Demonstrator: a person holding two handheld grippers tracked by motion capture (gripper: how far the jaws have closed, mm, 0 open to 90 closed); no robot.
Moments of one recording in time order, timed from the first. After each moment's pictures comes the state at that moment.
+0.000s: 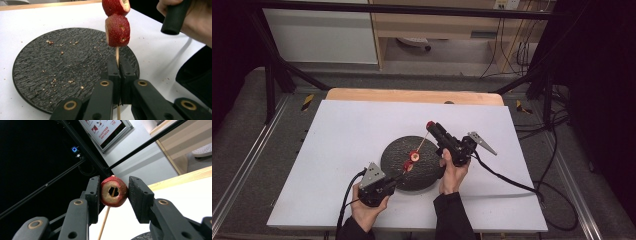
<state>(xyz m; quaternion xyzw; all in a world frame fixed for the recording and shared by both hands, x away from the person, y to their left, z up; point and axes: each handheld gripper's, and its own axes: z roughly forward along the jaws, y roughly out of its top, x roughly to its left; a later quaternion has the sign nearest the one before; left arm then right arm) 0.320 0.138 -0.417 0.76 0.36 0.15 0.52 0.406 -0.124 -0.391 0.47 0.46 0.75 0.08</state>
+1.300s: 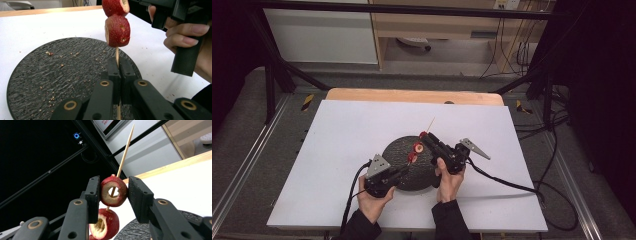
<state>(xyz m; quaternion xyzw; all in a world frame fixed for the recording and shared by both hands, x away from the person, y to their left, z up) 0.340 0.125 -0.411 0.75 0.37 0.15 0.53 0.395 -0.113 -0.408 0.46 0.50 0.73 0.05</state>
